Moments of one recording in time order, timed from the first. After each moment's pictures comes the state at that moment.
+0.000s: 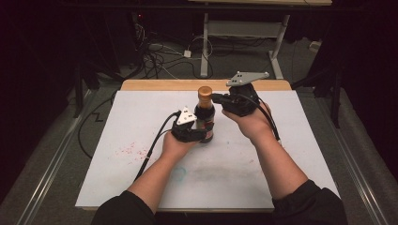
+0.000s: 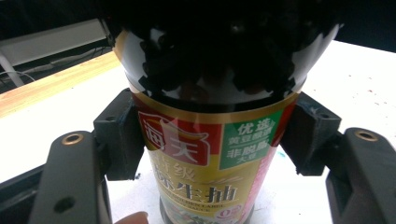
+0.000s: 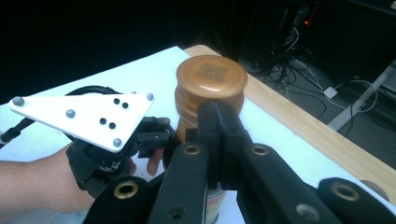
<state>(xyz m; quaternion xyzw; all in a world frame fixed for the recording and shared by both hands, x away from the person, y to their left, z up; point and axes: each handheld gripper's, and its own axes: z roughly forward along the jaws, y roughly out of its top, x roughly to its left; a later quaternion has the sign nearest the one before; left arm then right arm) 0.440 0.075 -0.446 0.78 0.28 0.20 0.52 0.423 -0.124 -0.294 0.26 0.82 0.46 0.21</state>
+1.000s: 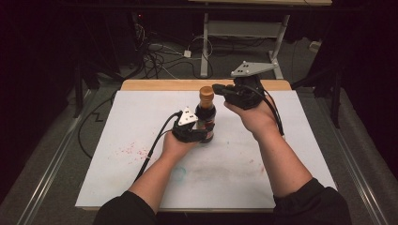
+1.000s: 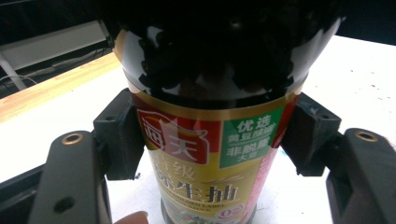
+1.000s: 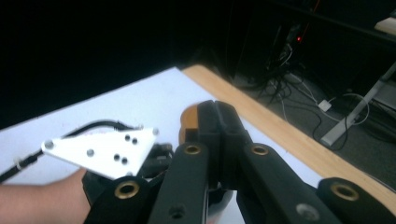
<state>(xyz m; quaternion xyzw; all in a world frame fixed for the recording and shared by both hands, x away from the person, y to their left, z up) 0.440 0.073 -0.446 0.78 0.28 0.20 0.52 0.416 -0.127 -0.267 0.26 0.81 0.48 0.22</state>
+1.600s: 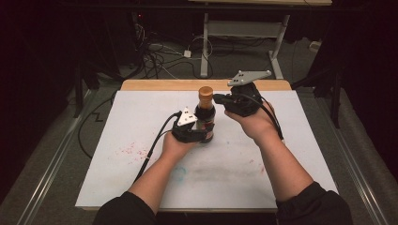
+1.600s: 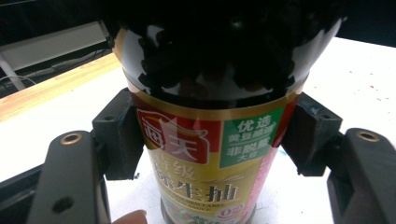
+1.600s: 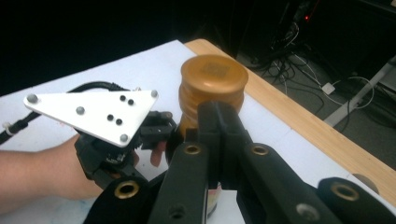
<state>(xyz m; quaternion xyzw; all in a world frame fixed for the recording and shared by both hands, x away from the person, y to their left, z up) 0.439 0.074 -0.447 0.78 0.28 0.20 0.52 0.416 -0.127 -0.286 0.26 0.83 0.45 0.21</state>
